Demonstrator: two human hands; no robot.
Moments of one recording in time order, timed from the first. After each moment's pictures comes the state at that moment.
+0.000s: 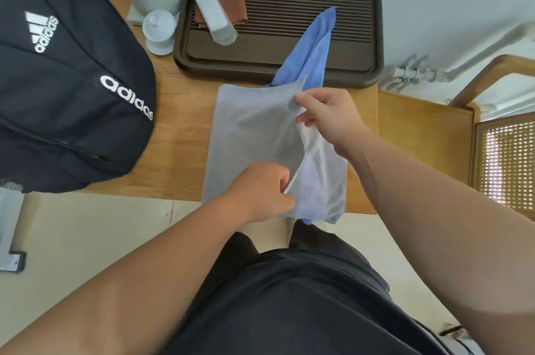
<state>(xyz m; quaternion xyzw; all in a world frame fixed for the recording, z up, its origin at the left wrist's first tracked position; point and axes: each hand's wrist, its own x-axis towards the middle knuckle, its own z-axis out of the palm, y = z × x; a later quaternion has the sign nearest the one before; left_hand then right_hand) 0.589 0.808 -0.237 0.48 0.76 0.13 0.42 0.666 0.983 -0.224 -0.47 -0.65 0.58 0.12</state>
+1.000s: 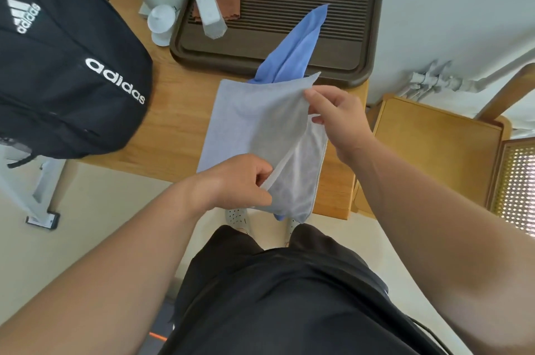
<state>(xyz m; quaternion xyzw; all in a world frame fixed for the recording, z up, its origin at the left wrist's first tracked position) 0.640 0.843 -0.192 0.35 0.75 0.12 0.55 0.743 1.032 -0.233 -0.40 -0.62 0.65 0.15</state>
